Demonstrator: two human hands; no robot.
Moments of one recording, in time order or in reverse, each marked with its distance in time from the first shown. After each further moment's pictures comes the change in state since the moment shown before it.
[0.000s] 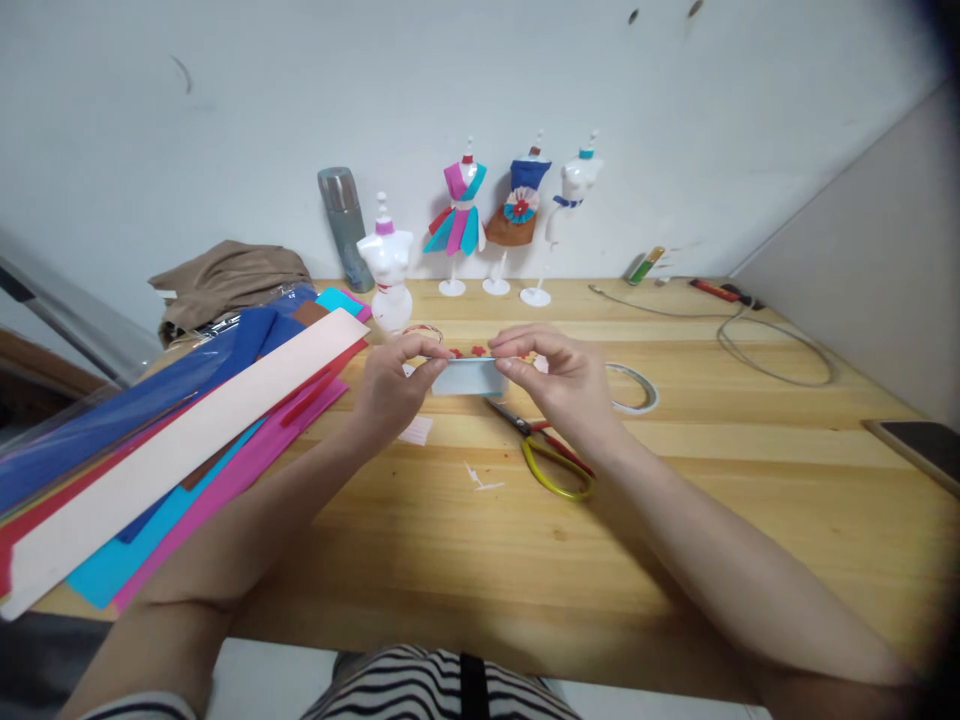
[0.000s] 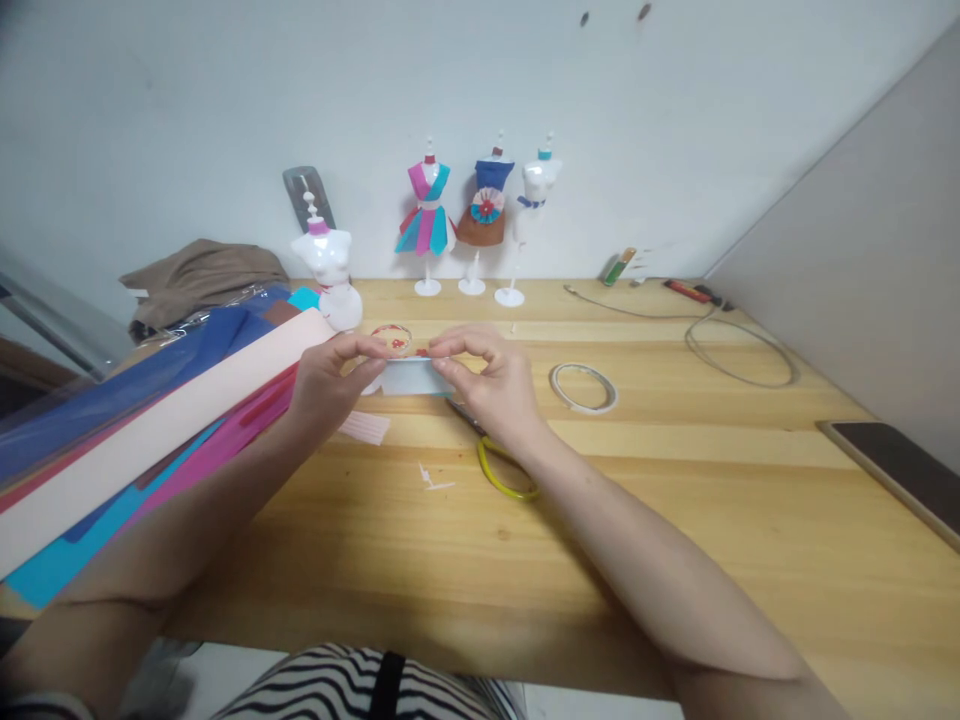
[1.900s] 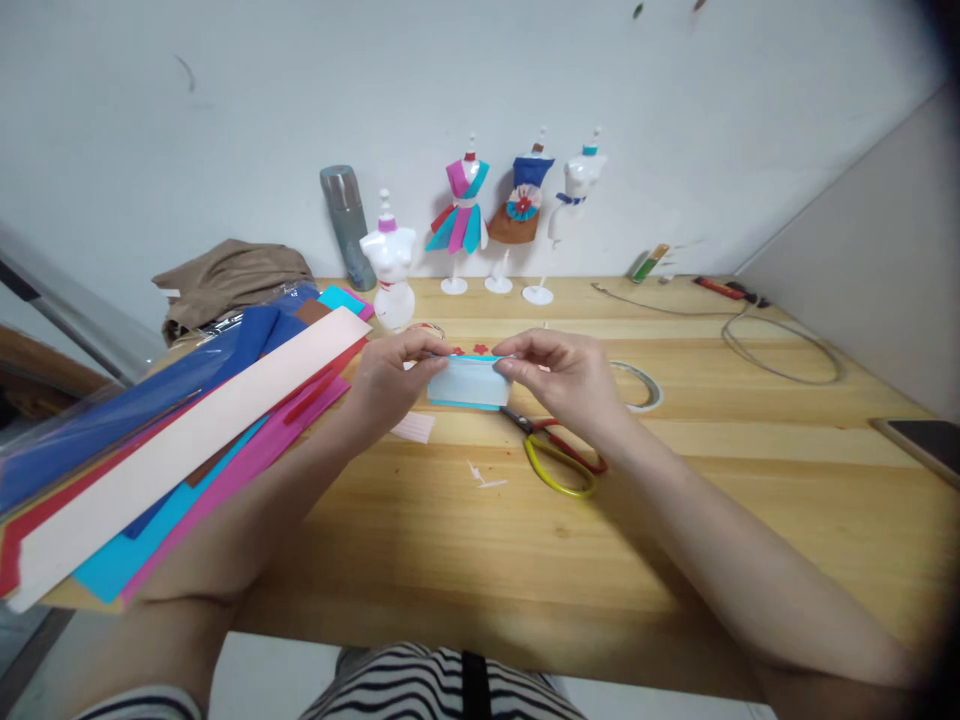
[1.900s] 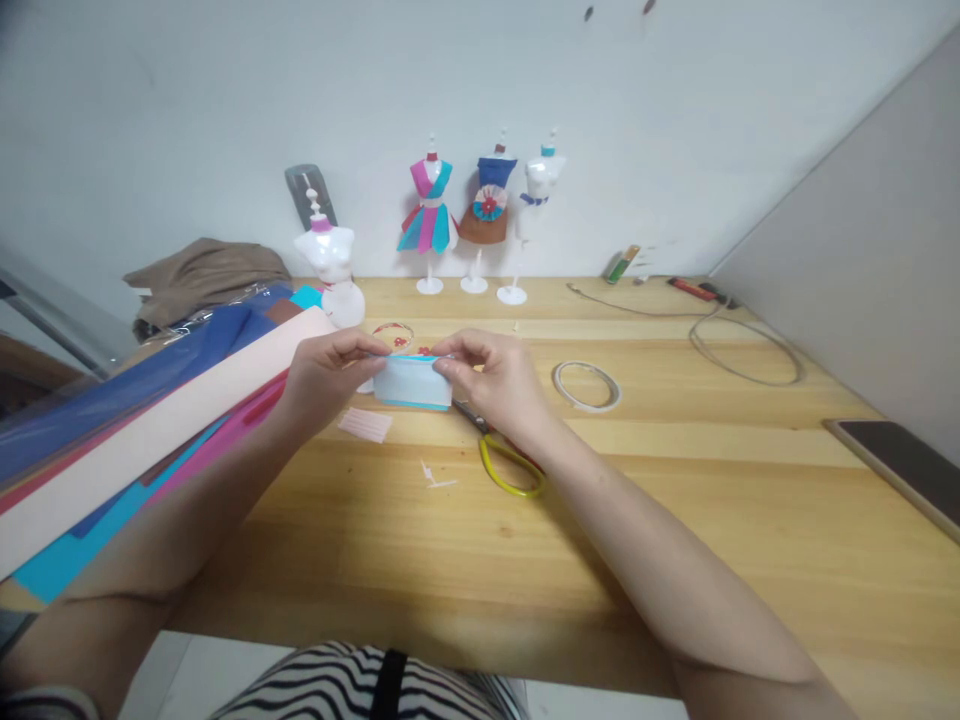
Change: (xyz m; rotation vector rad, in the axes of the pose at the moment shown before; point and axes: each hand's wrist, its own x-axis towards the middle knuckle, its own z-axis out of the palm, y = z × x) left_hand 0.005 -0.001 -0.007 -0.008 -0.068 0.043; right_hand 0.004 0.008 -0.007 -0.120 -0.132 0.022
